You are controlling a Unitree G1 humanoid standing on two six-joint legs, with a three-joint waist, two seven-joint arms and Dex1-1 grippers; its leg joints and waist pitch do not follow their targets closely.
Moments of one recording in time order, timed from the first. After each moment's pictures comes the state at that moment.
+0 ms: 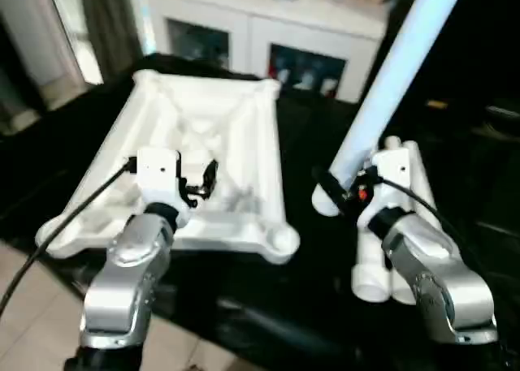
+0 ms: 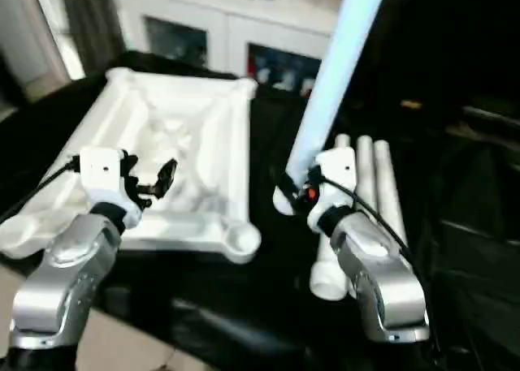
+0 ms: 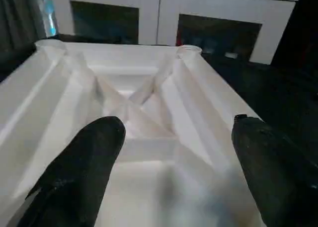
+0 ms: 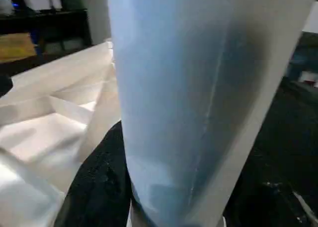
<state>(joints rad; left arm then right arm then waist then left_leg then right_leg) -0.18 0.14 0.02 -0.26 -0.14 0.51 -0.17 -0.20 -0.20 0.02 -0.22 0.28 0.48 0.34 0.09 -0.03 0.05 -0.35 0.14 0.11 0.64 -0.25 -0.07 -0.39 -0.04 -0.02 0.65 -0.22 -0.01</state>
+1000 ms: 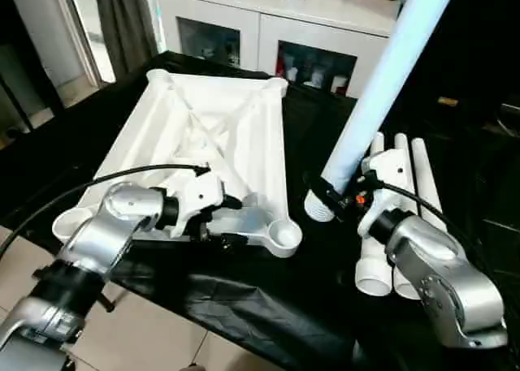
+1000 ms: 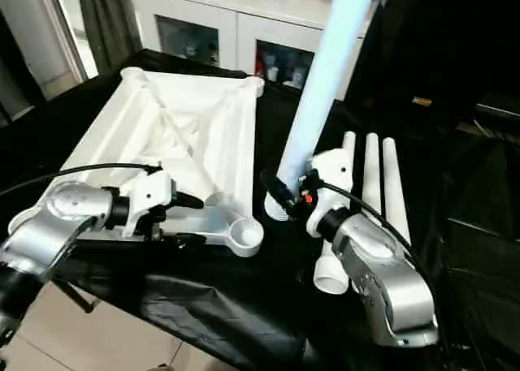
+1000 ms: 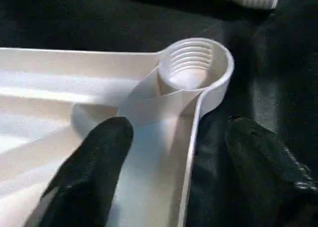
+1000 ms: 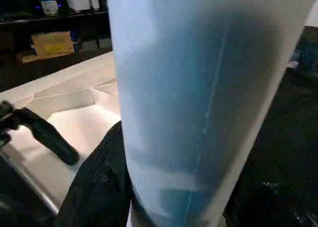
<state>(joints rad) -0.55 0.54 -0.35 0.39 -0.09 0.08 -1.19 -0.17 -0.25 0.04 -0.28 0.32 0.52 0.43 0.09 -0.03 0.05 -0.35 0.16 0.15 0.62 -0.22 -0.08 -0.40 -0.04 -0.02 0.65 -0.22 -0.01</state>
